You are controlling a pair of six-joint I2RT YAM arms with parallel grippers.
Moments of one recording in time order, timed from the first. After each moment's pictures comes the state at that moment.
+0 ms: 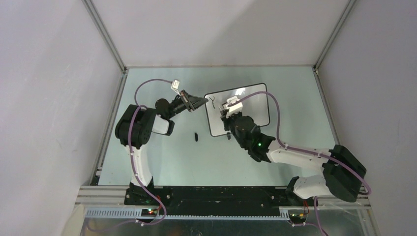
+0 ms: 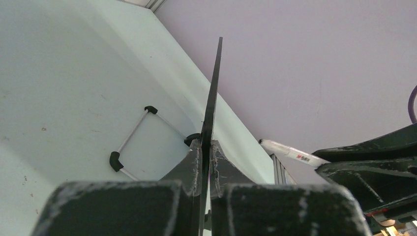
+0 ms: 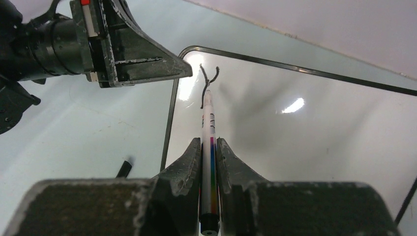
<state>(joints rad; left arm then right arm) -0.24 2.01 0.78 1.49 0.79 -1.03 0.97 1.29 0.72 0.47 0.51 0.00</state>
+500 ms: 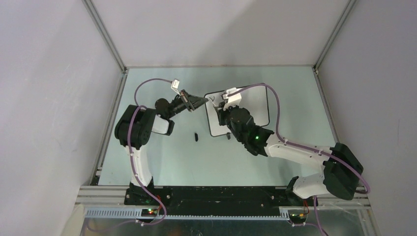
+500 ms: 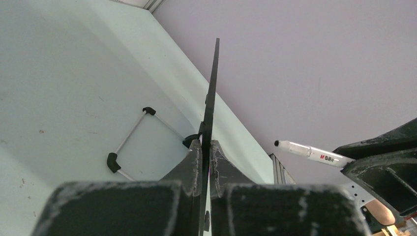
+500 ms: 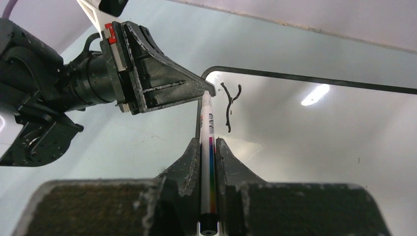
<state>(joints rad) -0.24 2.01 0.78 1.49 0.79 -1.03 0.96 1.36 0.89 0.32 0.49 0.16</state>
